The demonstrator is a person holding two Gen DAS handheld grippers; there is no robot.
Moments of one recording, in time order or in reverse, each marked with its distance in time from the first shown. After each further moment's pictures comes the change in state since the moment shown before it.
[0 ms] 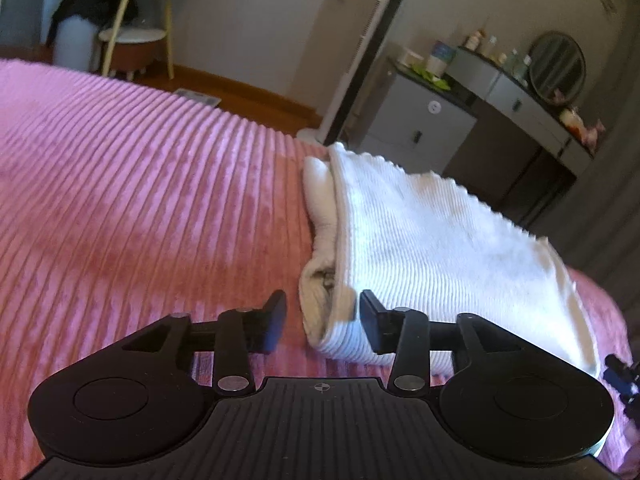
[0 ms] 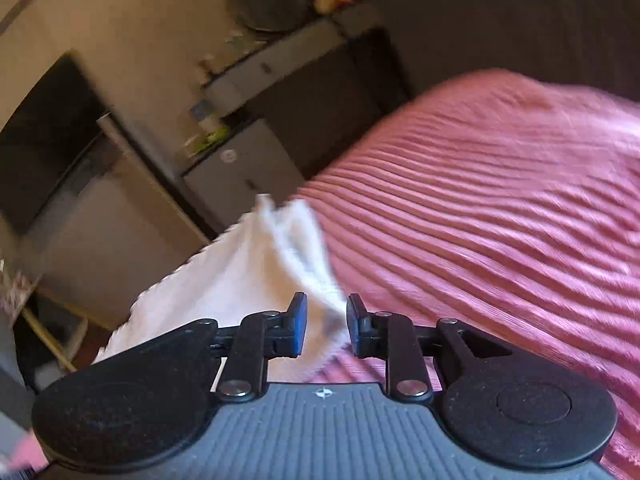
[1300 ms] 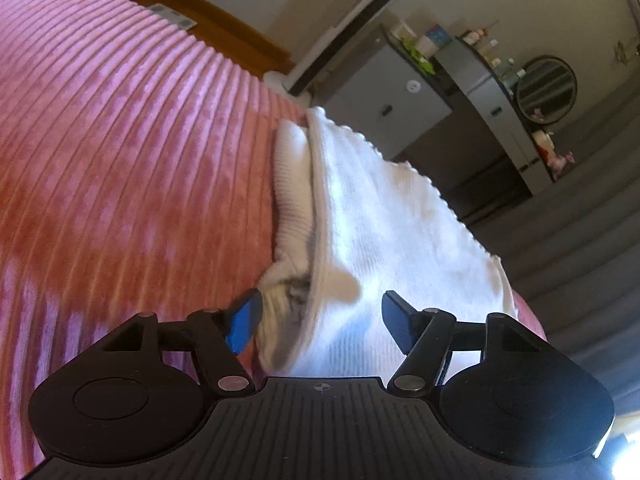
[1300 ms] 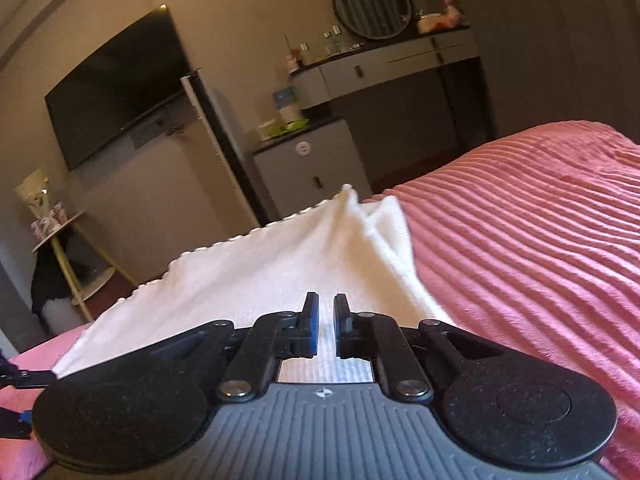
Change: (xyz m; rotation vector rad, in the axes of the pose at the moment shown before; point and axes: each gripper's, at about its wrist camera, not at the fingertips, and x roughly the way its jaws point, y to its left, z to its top) left arm 0.053 0.024 0.025 -0.207 0.169 -0.210; right arm 0.022 0.022 -0.017 -0.182 -0.012 0.152
